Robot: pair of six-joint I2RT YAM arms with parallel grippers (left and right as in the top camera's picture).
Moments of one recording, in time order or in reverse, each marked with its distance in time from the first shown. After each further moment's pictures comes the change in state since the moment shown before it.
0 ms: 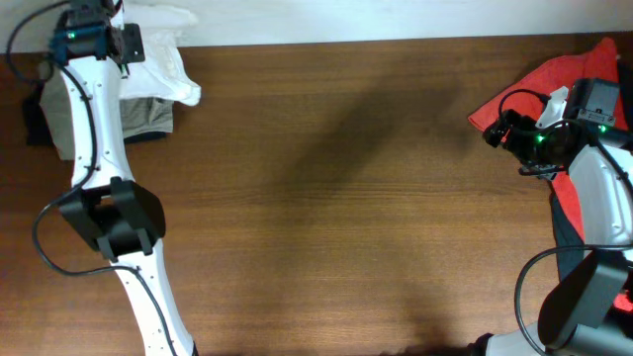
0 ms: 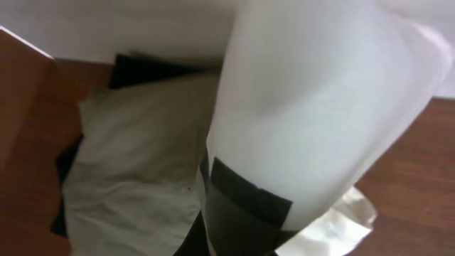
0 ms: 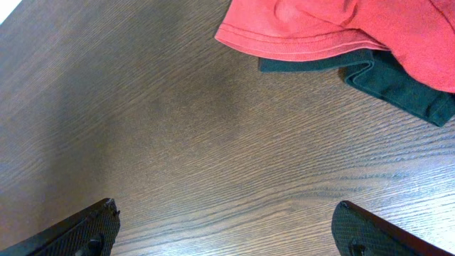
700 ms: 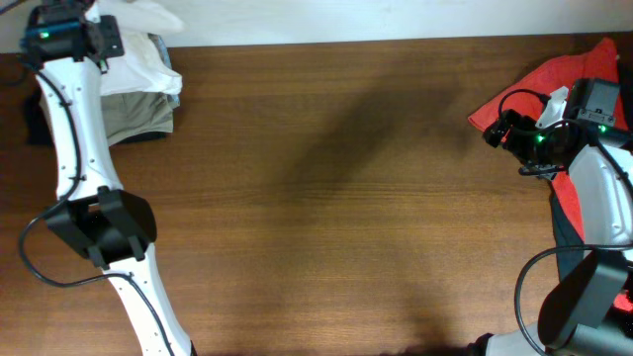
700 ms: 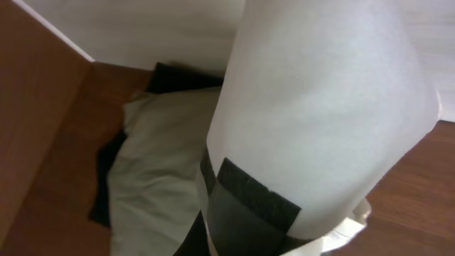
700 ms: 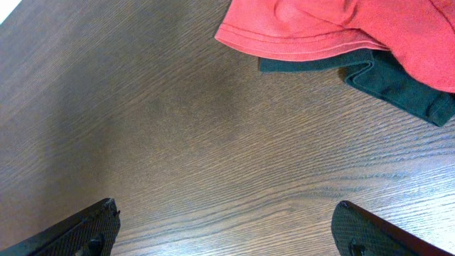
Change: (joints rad) left arm 0.049 -0.052 0.017 -0.028 -0.007 -0.019; right arm 0.000 0.000 0.000 0.000 0.000 0.000
